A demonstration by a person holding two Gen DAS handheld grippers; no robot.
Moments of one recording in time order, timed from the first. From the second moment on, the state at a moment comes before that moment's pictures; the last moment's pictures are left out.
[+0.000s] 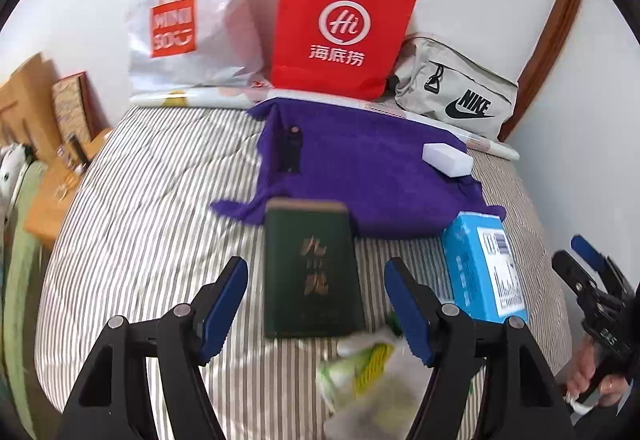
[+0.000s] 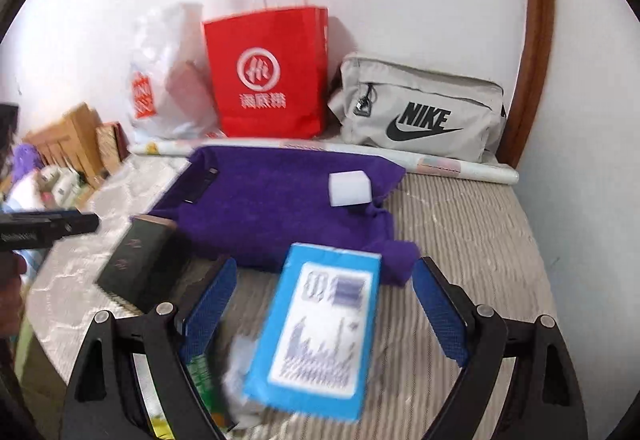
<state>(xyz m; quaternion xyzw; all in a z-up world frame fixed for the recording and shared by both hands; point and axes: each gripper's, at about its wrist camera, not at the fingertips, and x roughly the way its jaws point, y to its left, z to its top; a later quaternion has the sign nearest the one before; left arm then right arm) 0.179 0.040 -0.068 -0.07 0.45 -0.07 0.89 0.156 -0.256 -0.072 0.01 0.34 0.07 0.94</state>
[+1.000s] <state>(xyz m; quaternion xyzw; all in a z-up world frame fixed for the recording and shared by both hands) 0.103 -0.033 -0.151 0.04 0.45 -0.17 0.88 0.060 -0.248 -0.126 0.00 0.36 0.08 0.93</state>
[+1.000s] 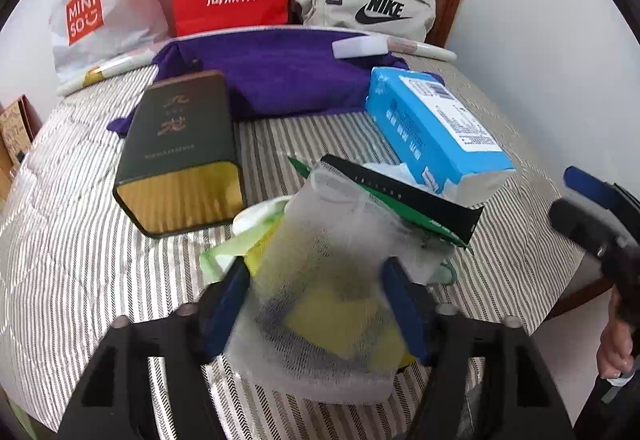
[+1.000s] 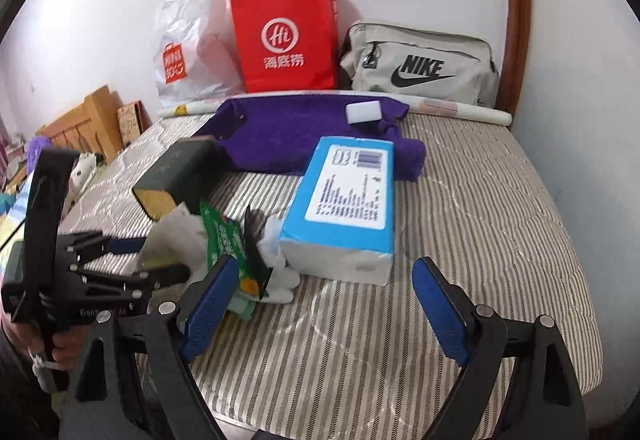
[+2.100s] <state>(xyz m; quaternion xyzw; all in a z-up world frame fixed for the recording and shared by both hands) 0.102 0.068 -0.149 -0.06 0.45 -0.15 0.88 0.070 -0.204 -0.149 -0.01 0.38 0.14 0.91</state>
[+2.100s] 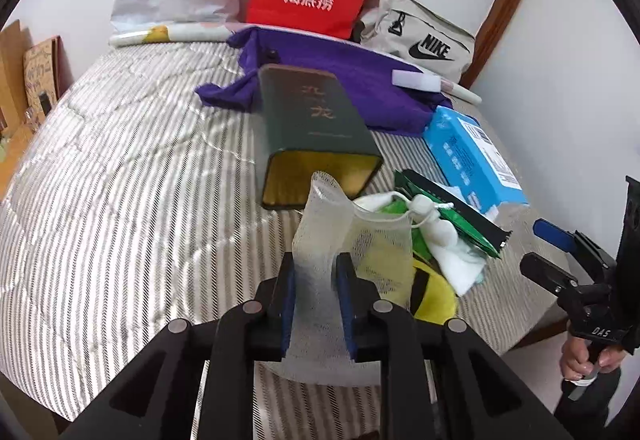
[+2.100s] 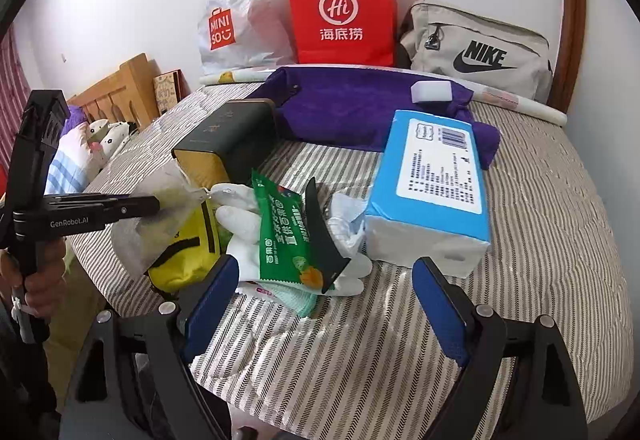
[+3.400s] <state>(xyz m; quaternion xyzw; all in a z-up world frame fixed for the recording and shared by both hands) 0.115 0.120 -0.179 -0.06 0.47 -0.07 0.88 0.088 -0.180 -0.164 -0.04 0.40 0.17 0.90</state>
